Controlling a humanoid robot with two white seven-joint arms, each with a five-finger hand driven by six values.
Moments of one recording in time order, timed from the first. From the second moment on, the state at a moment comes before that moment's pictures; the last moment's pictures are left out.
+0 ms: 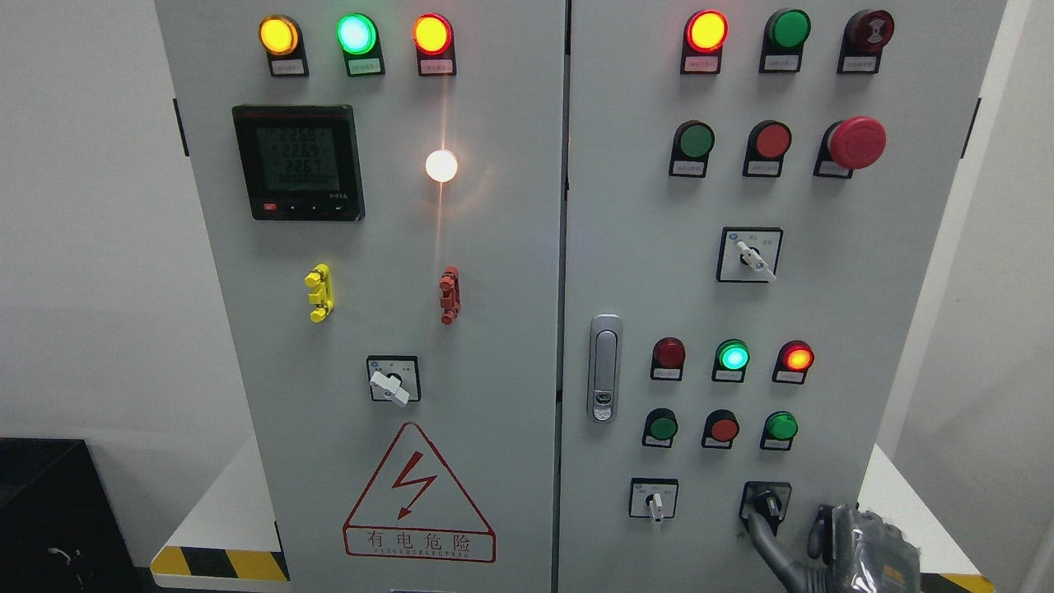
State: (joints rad) left arm 0.00 -0.10 -0.14 0.00 0.10 -0.06 0.15; right arm -0.25 0.13 -0.21 -1.57 1.20 0.13 -0.10
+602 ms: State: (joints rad) left arm 0.00 -0.10 -0.14 0.00 0.10 -0.06 0.15; right arm -0.20 0.14 -0.23 -1.63 1.14 0.12 -0.09
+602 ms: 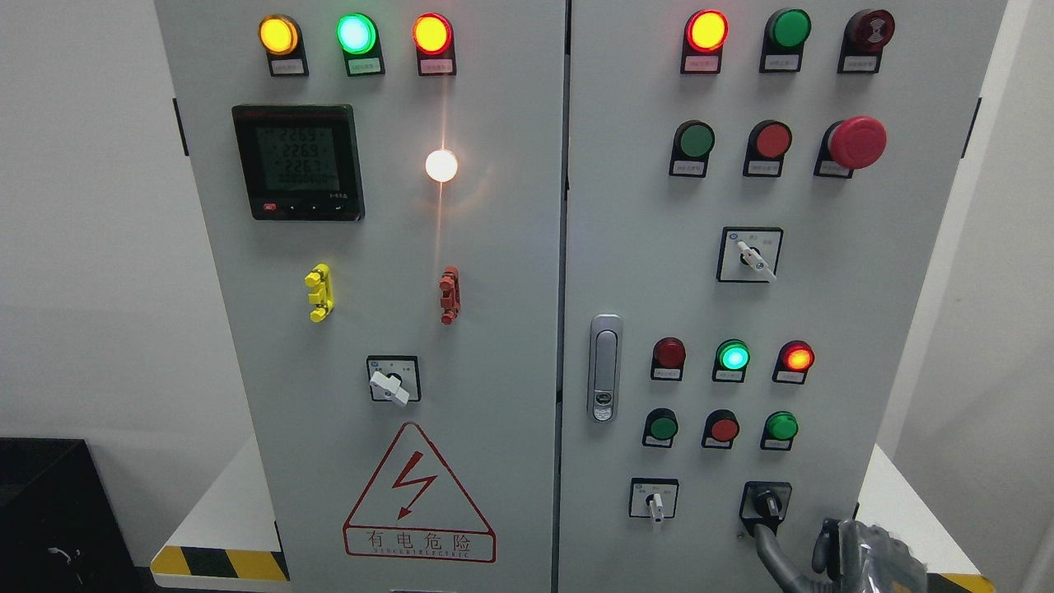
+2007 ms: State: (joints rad) left arm 0.00 -0.10 -0.14 0.00 0.10 -0.06 0.15; right arm 0.04 0.13 -0.08 -1.85 0.55 0.06 -0.11
